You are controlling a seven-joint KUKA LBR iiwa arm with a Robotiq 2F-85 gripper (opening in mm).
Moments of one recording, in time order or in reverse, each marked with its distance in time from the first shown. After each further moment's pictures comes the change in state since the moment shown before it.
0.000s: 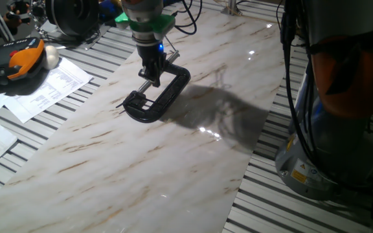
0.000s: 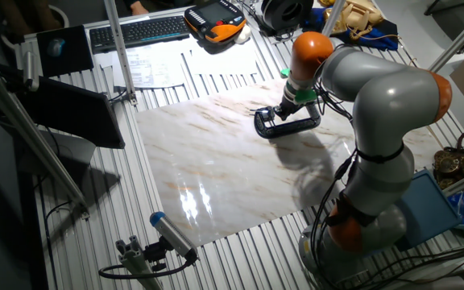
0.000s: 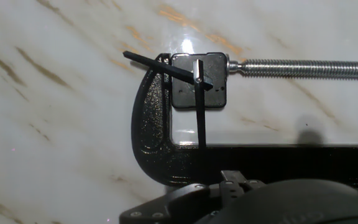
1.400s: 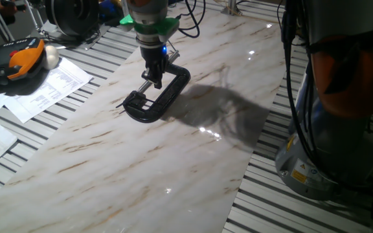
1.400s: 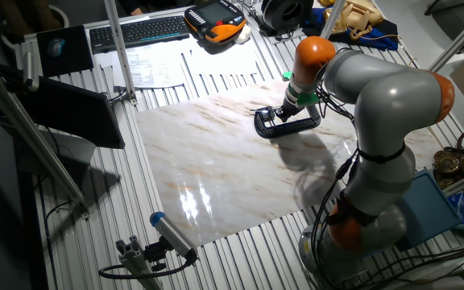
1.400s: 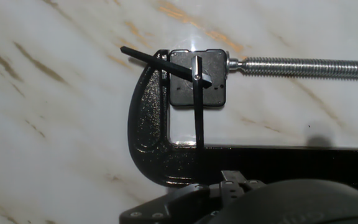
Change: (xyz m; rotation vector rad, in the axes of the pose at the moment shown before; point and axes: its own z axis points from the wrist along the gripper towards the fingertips) arm 0.002 -0.005 0.008 -0.012 -0.009 -0.030
